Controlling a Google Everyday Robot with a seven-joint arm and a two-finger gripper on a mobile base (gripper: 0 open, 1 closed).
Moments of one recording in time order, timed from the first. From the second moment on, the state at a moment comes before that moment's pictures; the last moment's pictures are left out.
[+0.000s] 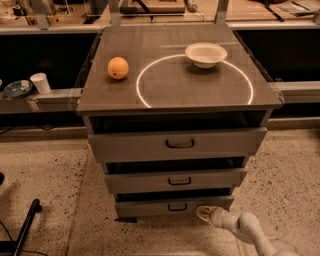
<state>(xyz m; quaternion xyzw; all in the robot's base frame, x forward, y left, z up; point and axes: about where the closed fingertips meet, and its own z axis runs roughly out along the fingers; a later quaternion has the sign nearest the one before) 0.595 -0.225 0.120 -0.57 0.65 0.10 0.50</state>
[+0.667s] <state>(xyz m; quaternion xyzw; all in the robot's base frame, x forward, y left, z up) 0.582 -0.231 0.122 -0.57 0.64 0.11 0.51</state>
